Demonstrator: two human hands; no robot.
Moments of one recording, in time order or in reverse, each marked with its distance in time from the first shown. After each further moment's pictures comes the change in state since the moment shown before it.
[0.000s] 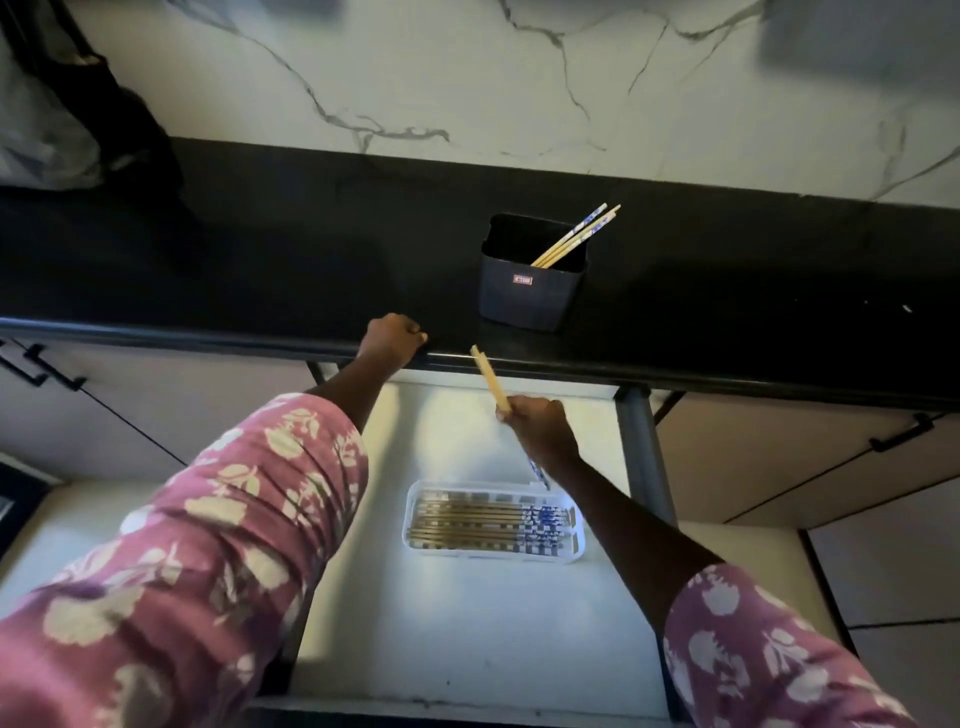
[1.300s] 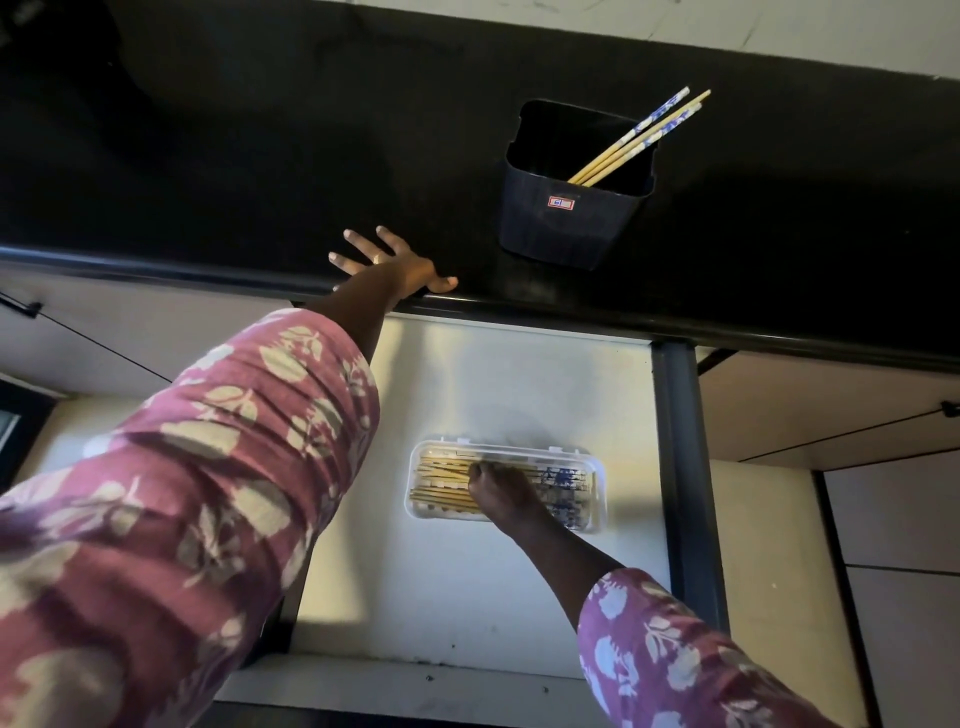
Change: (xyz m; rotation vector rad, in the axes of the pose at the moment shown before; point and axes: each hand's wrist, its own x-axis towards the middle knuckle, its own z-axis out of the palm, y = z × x) left_hand 0.059 0.018 0.022 0.289 -0.264 -0.439; right_hand -0.043 0.045 0.119 -0.989 -0.495 -0.261
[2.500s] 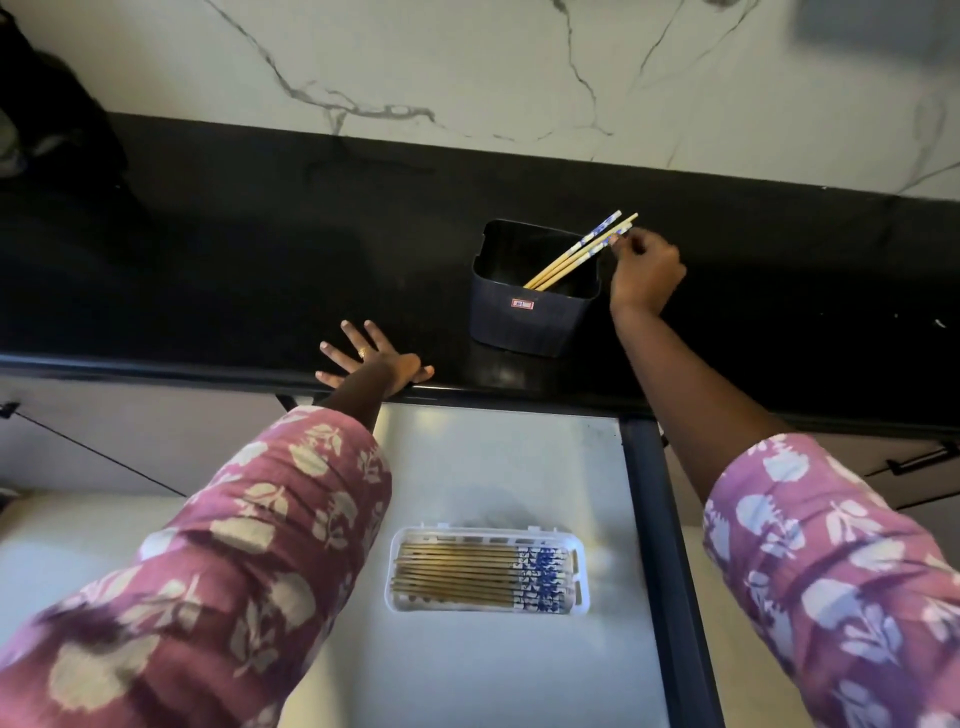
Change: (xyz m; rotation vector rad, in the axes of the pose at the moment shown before) left_hand 0.027 -0.002 0.020 -0.107 0.047 0.022; right_hand 0.067 0.245 -0.230 1.135 1.079 0.900
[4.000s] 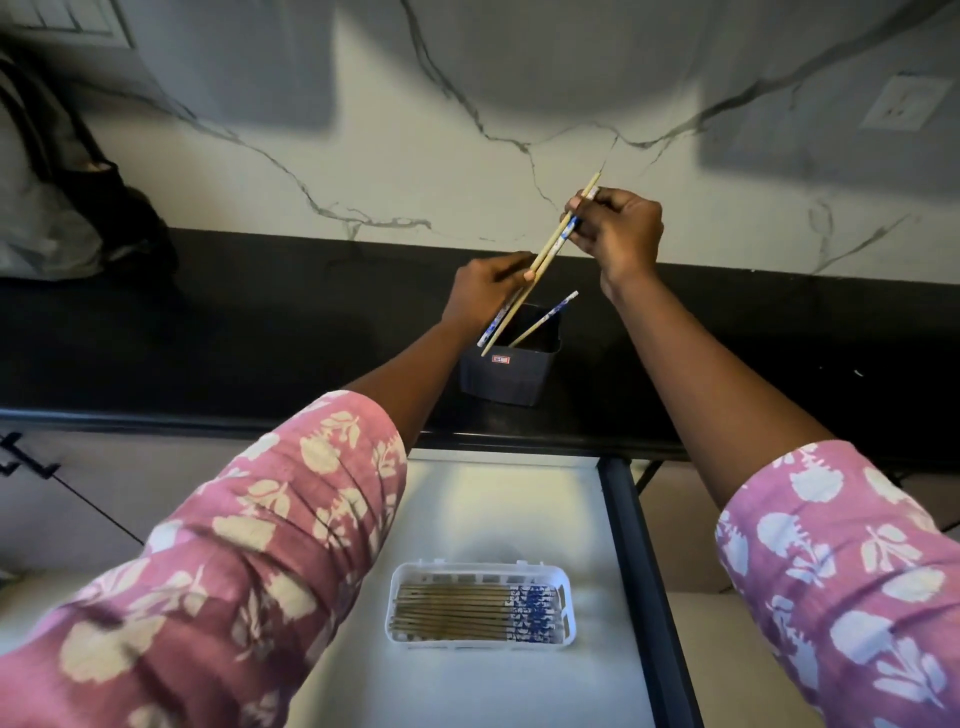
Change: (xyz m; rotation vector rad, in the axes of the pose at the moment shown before) left_hand -0.153 0.111 -0.102 -0.667 0.247 1.035; right_hand -0.026 -0.129 -0.097 0.638 -0.301 -0.099
